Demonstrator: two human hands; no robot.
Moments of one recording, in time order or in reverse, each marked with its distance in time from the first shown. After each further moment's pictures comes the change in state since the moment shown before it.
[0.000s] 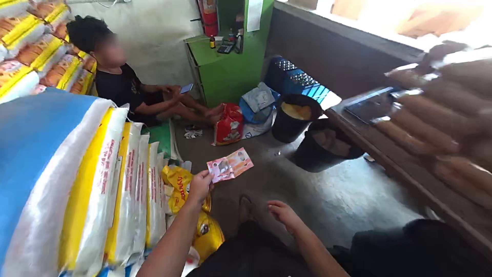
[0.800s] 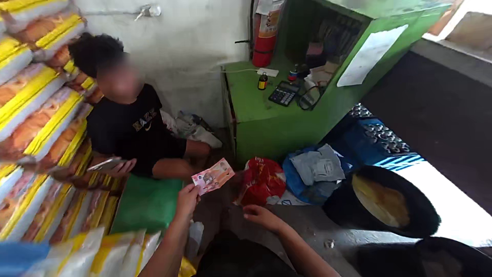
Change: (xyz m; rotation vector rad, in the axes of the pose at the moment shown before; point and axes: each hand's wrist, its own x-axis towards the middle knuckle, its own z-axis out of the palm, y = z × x) left_hand 0.576 0.170 -0.139 0.006 0.351 -0.083; right_hand 0.487 -0.504 0.149 -0.454 -0.570 -0.269
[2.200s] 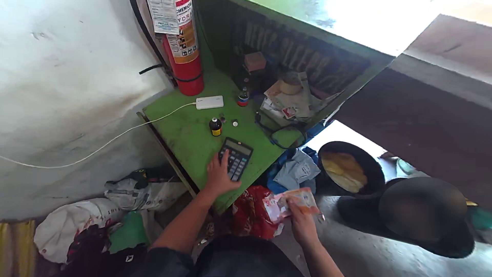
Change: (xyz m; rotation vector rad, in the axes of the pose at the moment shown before) left_hand 0.405 0.228 0.328 0.942 -0.739 0.815; right_hand 0.148 -0.132 -0.226 0.750 1.425 -0.178
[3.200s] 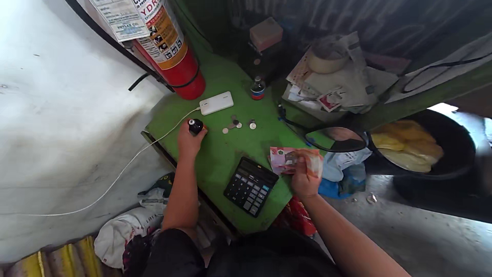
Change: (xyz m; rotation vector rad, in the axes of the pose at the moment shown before) left_hand 0.177 -0.104 -0.126 -0.172 0.400 -0.155; right_hand 0.151 0.005 0.127 -0.234 0.198 -0.571
